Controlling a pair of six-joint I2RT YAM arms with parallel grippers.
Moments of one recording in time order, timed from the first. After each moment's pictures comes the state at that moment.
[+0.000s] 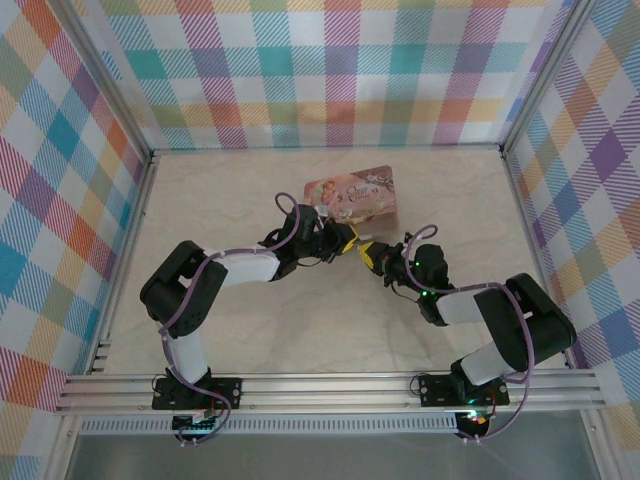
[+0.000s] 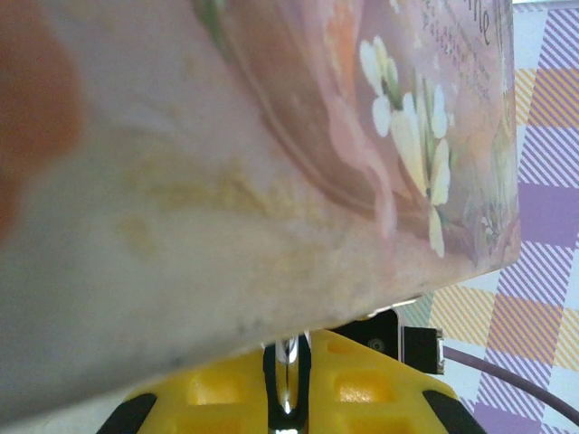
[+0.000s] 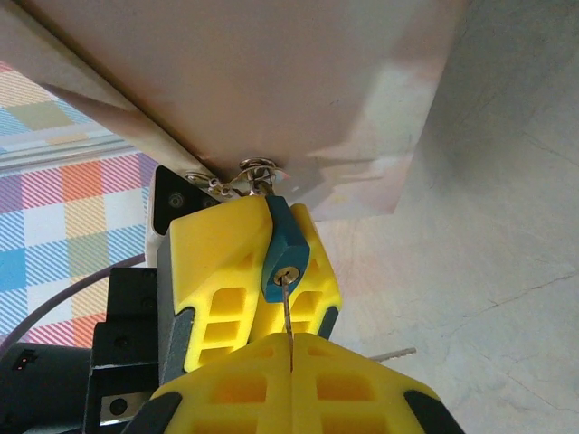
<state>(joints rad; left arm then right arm) -0.68 1.83 0.99 0.42 0.38 -1.37 0.45 1.50 0.32 0.99 -0.43 1.59</state>
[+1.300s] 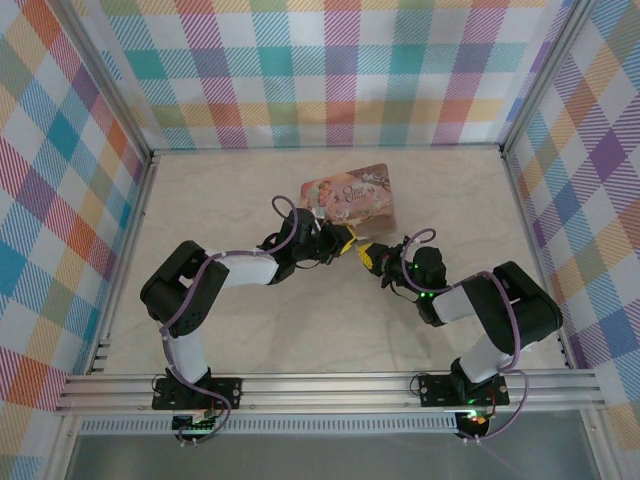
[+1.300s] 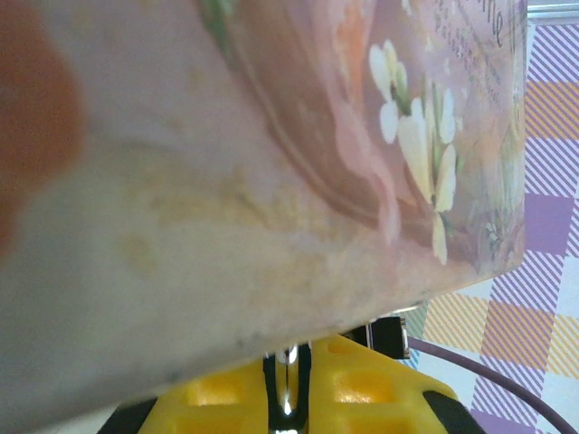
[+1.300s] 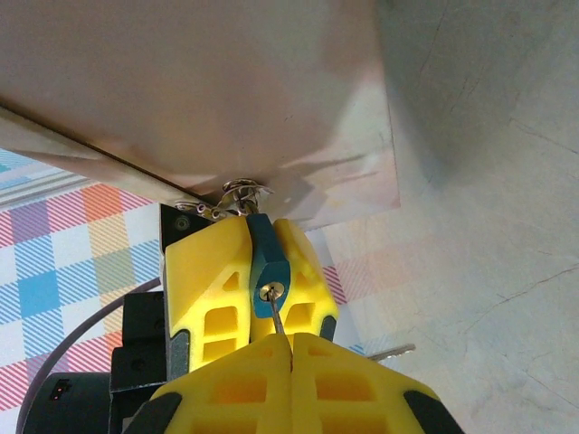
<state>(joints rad) -0.68 1.83 0.95 0.50 0.38 -1.39 0.43 1.60 0.31 1.13 -0.44 1.71</state>
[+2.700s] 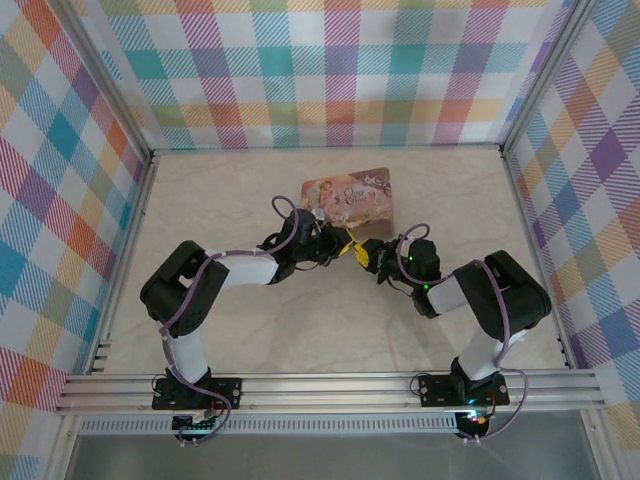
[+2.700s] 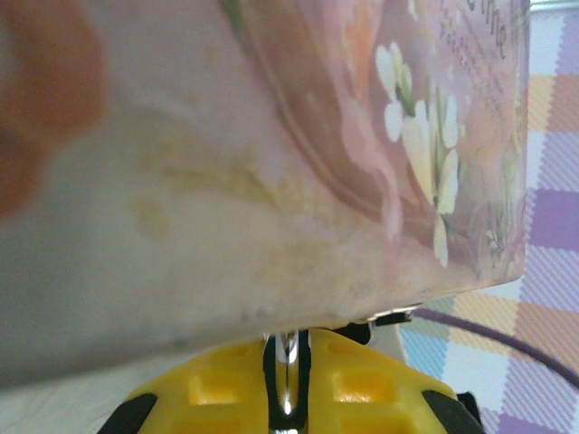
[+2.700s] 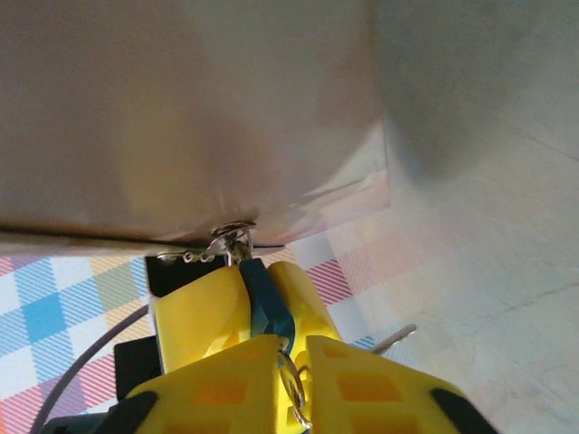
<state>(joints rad) -0.68 1.83 0.95 0.43 0.37 -1.33 0.42 1.69 0.39 1.10 -0.49 1.78</state>
